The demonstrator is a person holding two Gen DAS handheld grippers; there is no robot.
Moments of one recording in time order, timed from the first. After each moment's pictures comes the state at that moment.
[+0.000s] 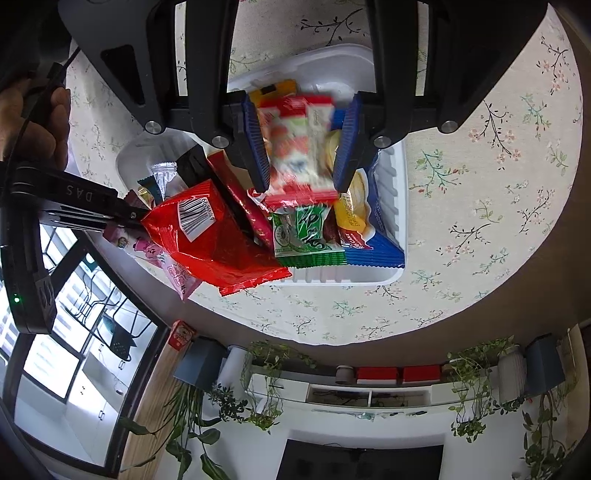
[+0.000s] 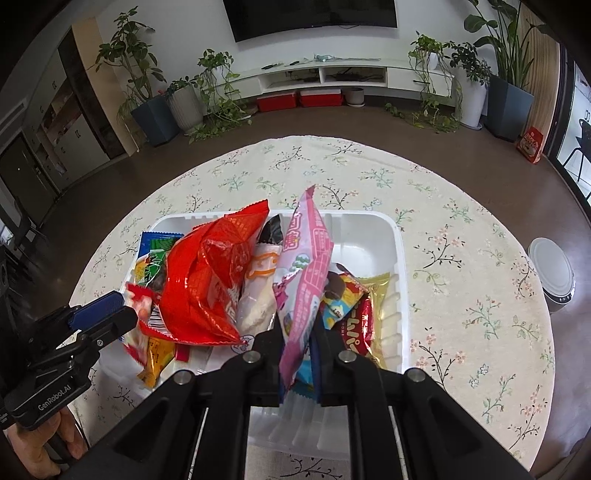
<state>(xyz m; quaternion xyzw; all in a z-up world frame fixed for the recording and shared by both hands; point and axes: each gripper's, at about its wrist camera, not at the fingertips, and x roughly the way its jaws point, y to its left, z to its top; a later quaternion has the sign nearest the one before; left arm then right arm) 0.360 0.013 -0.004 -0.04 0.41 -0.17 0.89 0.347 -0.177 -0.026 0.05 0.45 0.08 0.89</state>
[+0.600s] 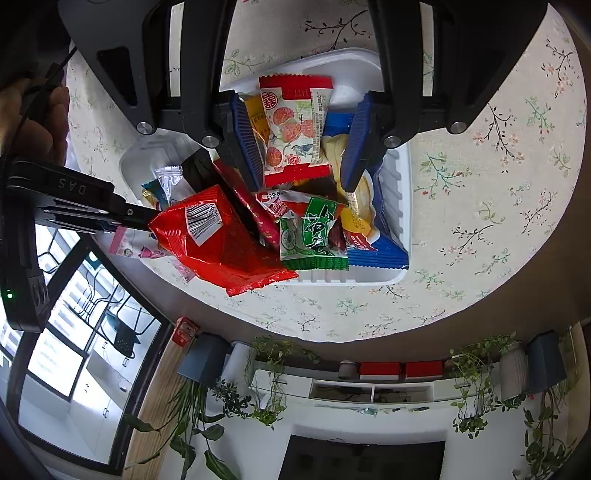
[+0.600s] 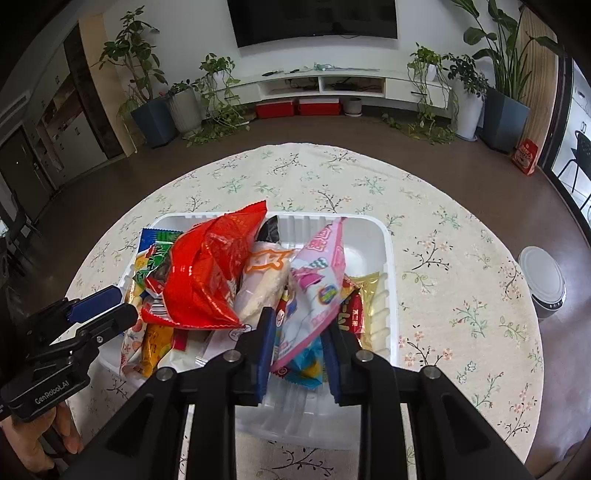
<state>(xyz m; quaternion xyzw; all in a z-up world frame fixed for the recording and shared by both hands) 0.359 0.016 -0.006 -0.05 0.40 -0.17 0.90 0.332 -0.172 -0.022 0.03 0.43 0.08 0.90</state>
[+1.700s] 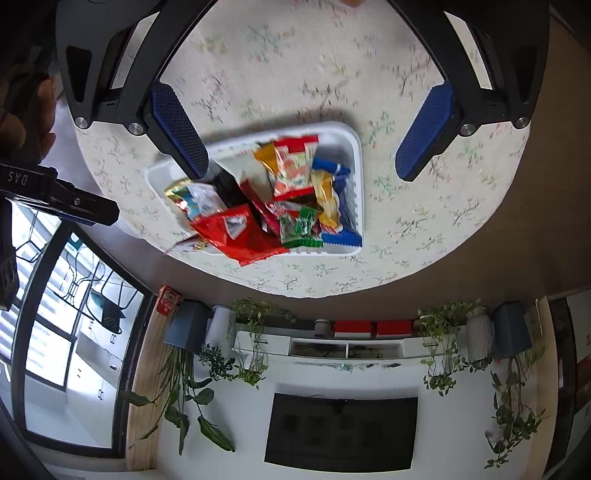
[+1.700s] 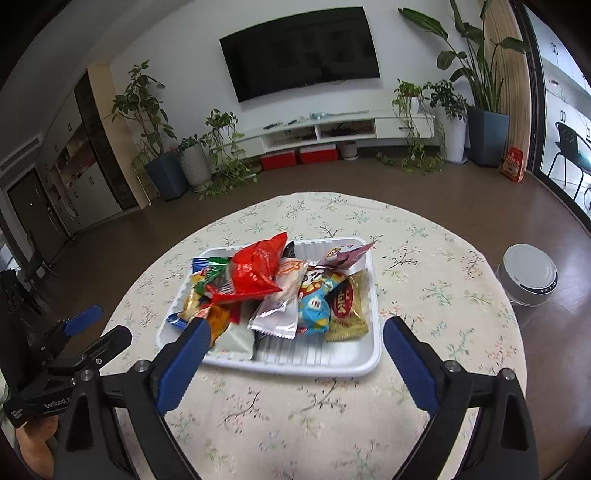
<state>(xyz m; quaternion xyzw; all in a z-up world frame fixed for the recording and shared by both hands) 0.243 0.031 0.051 -0.03 0.33 -0.11 0.94 0.218 -0.191 0.032 0.09 0.33 0.08 0.94</state>
